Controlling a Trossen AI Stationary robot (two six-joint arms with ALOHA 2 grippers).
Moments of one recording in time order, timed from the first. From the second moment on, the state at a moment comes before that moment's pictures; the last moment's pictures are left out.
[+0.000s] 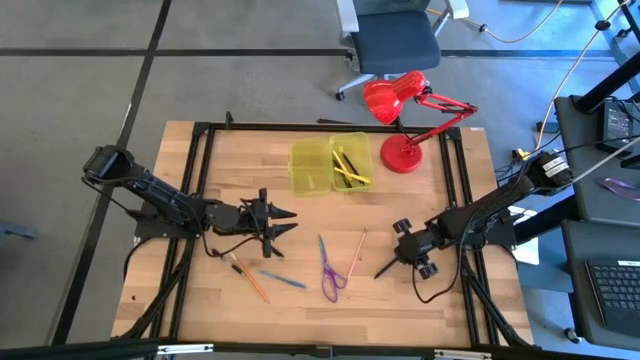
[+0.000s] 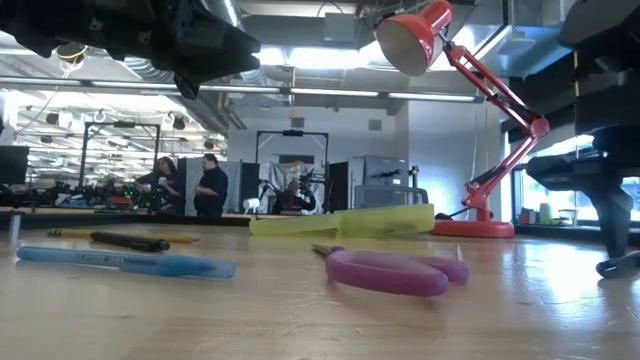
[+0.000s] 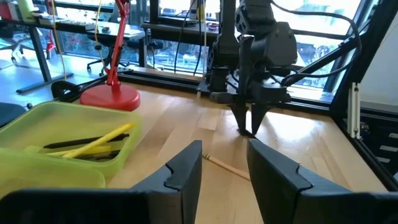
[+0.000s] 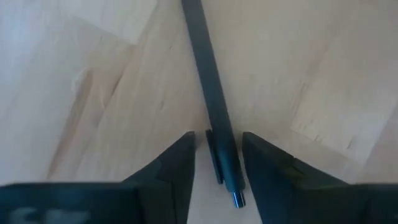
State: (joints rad) left arm -0.33 1.22 0.40 0.71 -0.50 -0.20; right arm 0.44 1.30 0.44 -0.34 0.00 -0.02
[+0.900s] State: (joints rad) left arm -0.33 1.22 0.40 0.70 -0.58 -0.20; right arm 0.36 1.30 0.67 -0.44 0.14 0.16
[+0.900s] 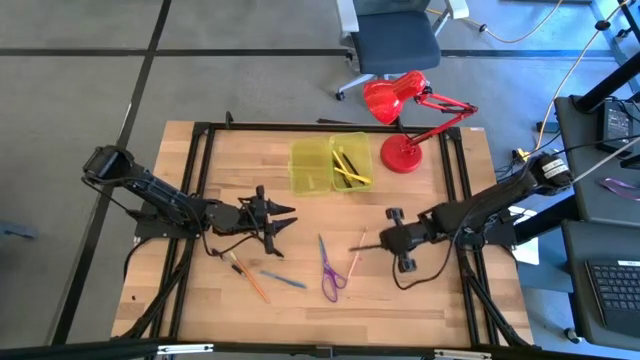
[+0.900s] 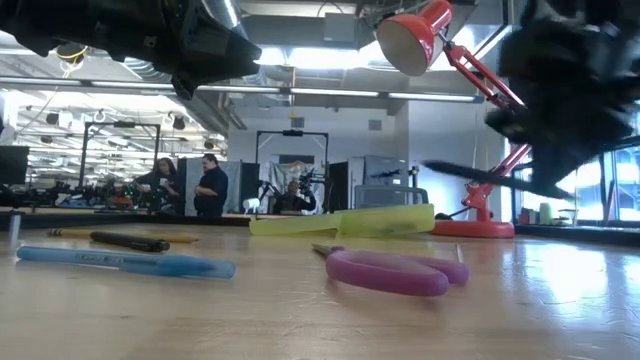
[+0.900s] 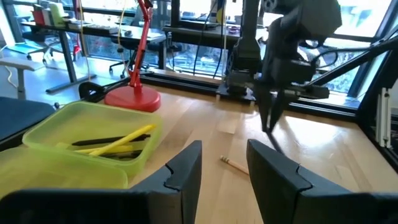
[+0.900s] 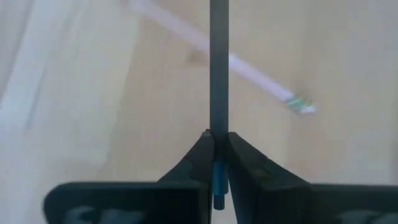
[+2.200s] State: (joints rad) left arm -0.33 1.22 0.40 0.60 -0.36 -0.22; right arm -0.44 1.65 0.82 -0.12 0.13 0.30
